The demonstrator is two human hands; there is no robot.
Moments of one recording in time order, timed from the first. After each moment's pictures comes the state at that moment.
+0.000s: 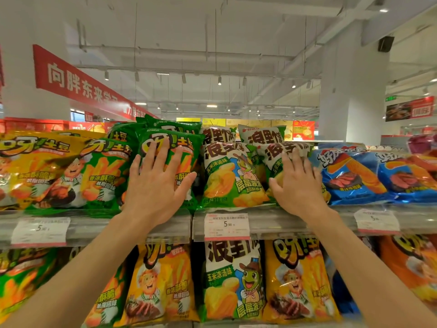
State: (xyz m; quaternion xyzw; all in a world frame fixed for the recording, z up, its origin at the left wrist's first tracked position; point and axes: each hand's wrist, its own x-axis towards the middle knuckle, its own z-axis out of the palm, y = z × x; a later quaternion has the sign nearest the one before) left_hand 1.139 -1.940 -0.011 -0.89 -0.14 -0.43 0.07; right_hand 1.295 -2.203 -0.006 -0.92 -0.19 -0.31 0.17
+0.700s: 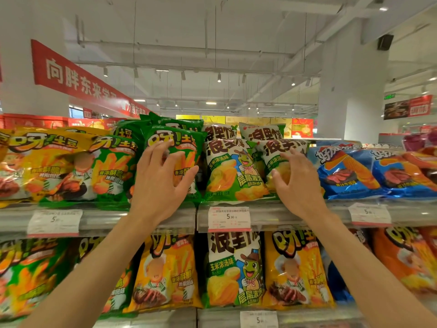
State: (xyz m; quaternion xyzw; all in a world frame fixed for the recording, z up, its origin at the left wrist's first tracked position) left_hand 1.123 -1.948 -0.016 -0.83 -0.05 -0.55 -0.03; right_hand 1.270 -2.209 -0.016 -0.82 -0.26 -0.39 0.34
